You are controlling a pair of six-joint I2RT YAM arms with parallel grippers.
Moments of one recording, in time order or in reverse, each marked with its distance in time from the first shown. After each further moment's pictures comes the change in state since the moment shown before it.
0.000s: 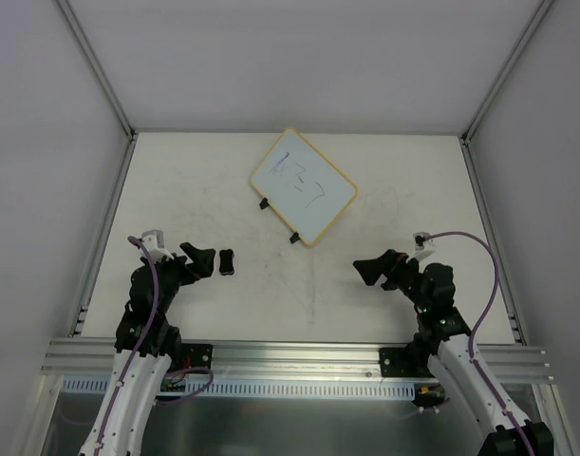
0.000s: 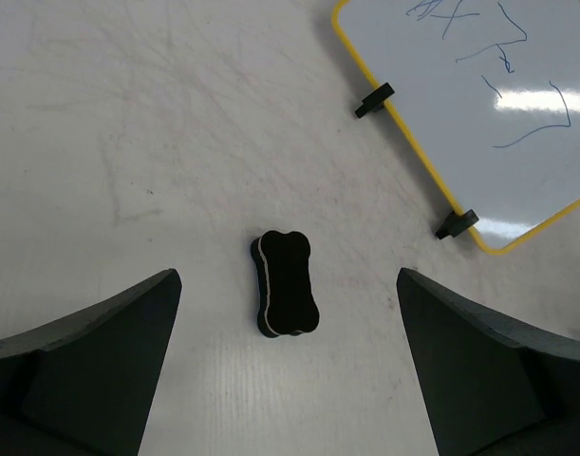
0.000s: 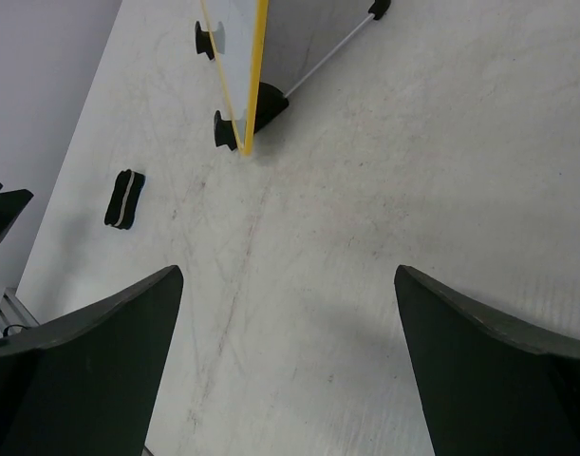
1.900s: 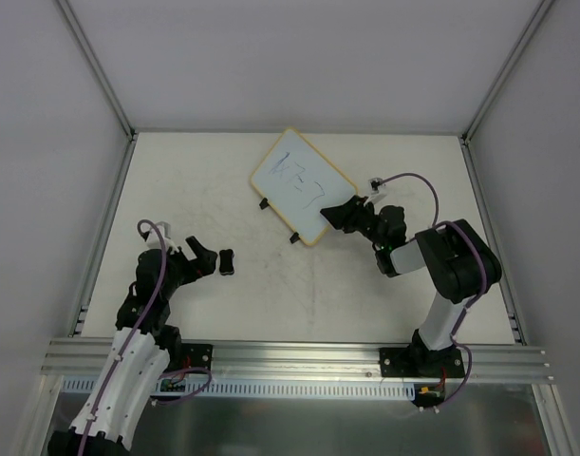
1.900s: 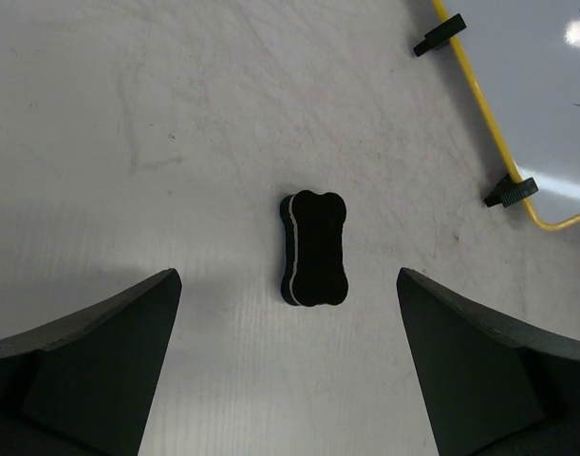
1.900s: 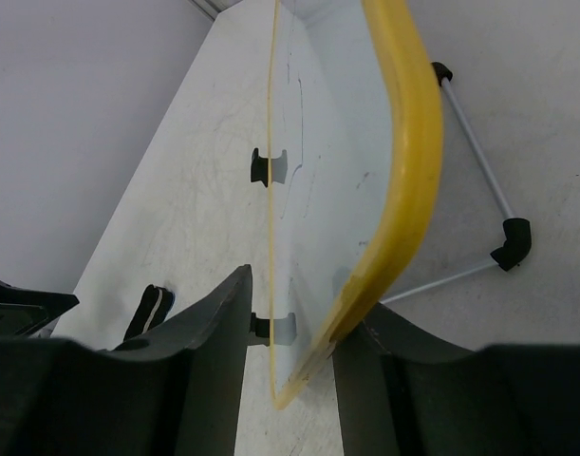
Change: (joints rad) left arm 0.000 0.245 0.060 -0.018 -0.002 -0.003; right arm 0.128 1.336 0.475 1.041 -0.033 0.105
